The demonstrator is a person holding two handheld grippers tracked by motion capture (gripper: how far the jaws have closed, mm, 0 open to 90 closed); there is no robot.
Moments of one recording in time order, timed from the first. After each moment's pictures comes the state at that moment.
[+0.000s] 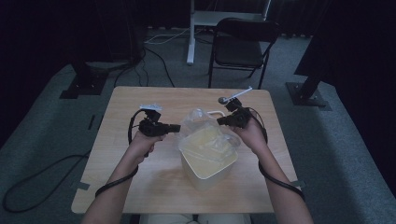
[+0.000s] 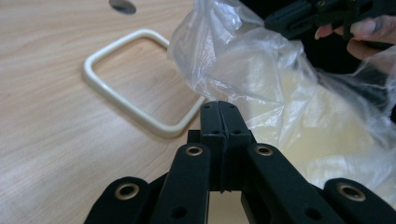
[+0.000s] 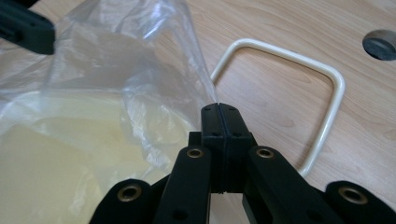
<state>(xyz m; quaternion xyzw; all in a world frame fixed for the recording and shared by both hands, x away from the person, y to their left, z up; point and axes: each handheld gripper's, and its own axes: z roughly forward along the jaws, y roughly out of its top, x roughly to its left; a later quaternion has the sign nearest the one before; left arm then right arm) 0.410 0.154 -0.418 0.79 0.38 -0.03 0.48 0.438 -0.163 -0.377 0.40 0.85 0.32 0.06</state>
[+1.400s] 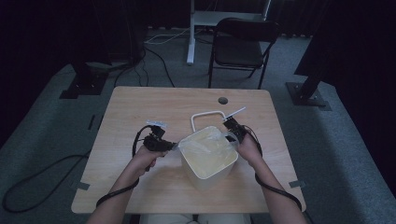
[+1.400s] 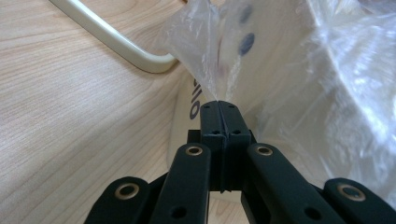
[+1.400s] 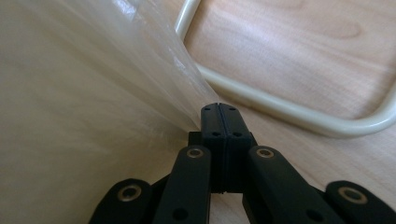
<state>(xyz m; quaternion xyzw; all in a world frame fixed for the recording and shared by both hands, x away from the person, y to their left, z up) 0.399 0.149 -0.477 0.81 0.38 -0.11 0.44 0.448 -0.173 -0.480 0.44 0.85 0.27 -0.05</state>
